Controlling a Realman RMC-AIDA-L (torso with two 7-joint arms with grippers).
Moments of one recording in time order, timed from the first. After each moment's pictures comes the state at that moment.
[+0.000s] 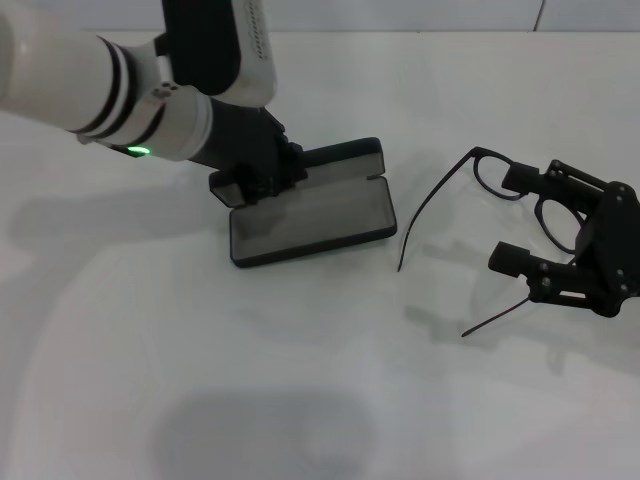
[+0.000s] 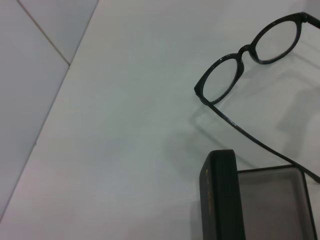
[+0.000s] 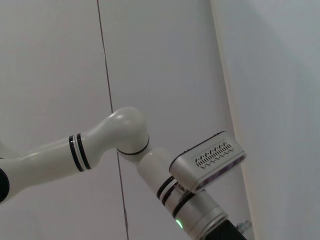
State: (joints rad) left arm -0.55 -2.09 1.39 1.30 2.44 1.24 -1.81; right arm 0.46 2.02 -0.97 -0.41 -1.45 -1.81 1.00
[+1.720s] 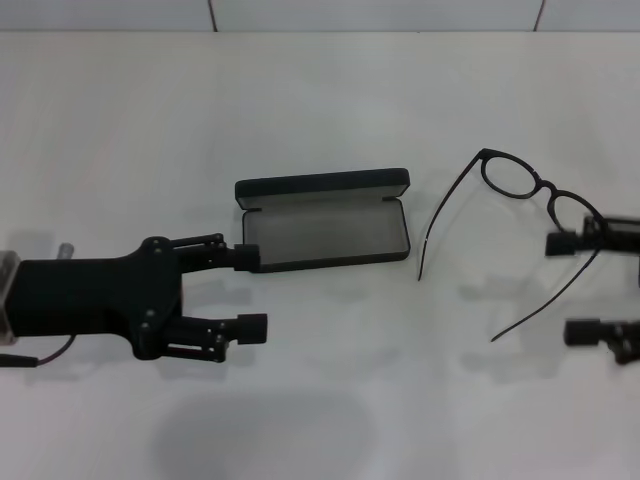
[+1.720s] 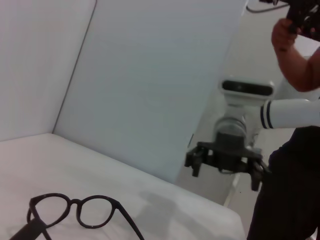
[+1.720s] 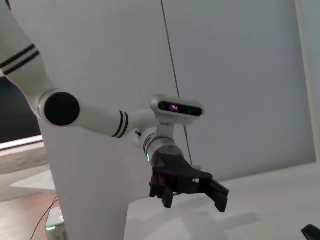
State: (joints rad) left arm -0.36 -1.97 0.89 0.63 1.75 1.89 -1.37; right arm 0.53 1.88 -0.99 -0.60 -1.68 -1.92 1.26
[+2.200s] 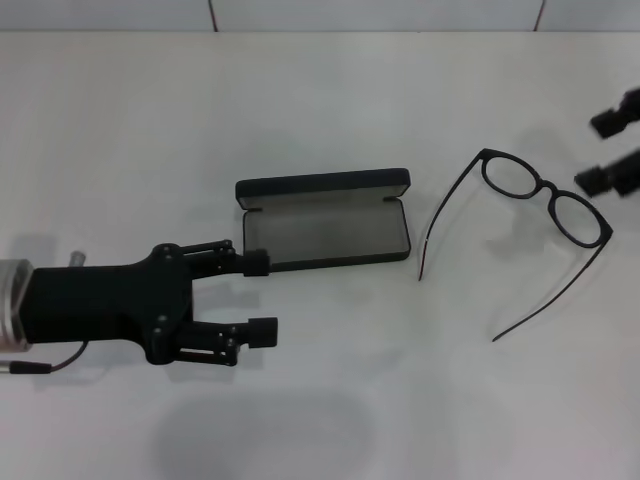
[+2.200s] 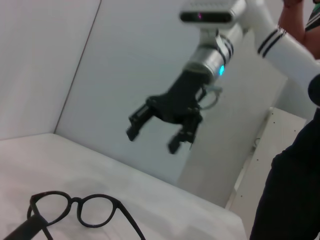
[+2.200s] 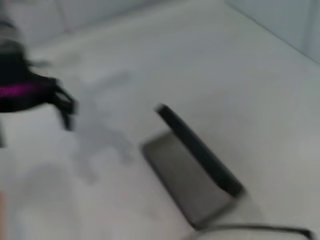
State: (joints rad) left arm -0.37 -1.98 0.89 0.58 1.75 1.88 -1.34; right arm 0.76 1.86 -1.00 -1.23 -2.19 -1.86 2.09
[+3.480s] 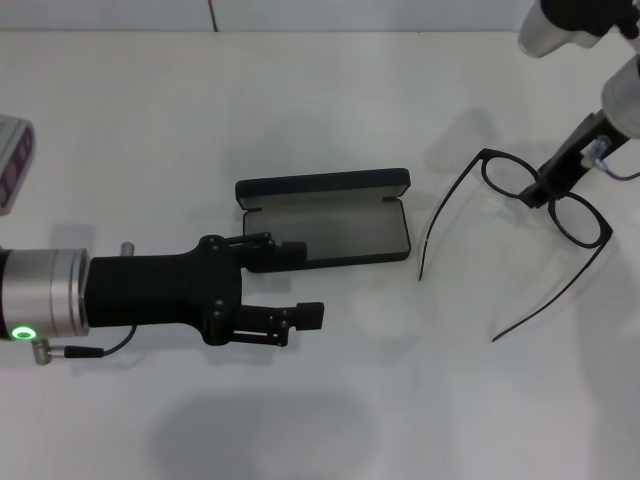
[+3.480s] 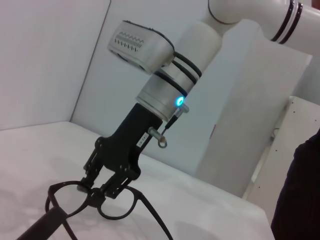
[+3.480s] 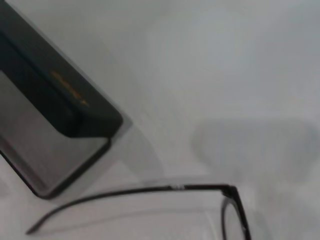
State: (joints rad) left arm -0.42 -2.04 0.88 0.55 1.80 1.76 -1.33; right arm 1.01 2.03 -1.26 -0.77 -2.70 -1.29 2.35
